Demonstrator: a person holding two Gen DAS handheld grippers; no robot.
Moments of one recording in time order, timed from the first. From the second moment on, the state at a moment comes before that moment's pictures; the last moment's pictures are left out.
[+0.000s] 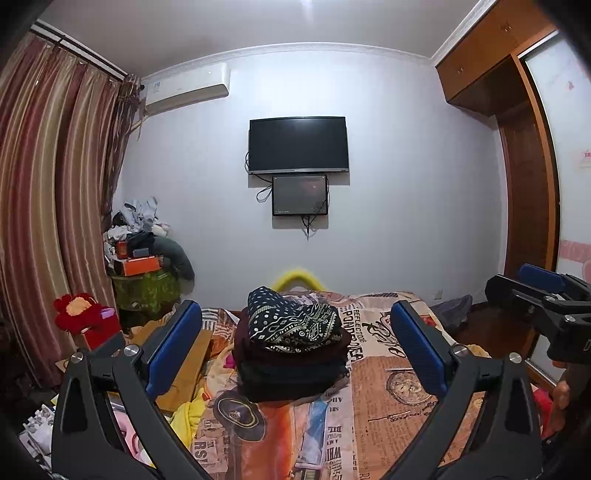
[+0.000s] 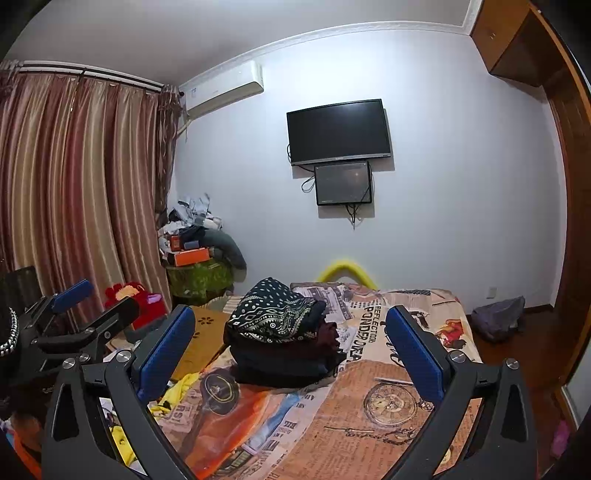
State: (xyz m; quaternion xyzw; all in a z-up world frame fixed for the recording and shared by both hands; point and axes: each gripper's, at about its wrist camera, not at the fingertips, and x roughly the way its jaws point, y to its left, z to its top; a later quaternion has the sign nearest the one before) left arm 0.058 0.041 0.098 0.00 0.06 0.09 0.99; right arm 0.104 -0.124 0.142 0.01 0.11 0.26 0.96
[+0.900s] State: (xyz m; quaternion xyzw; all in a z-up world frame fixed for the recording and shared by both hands) left arm 0.062 0.046 0.096 -0.01 0.07 0.08 0.99; right arm 0.104 -0.131 0.143 0.01 0.11 0.26 0.96
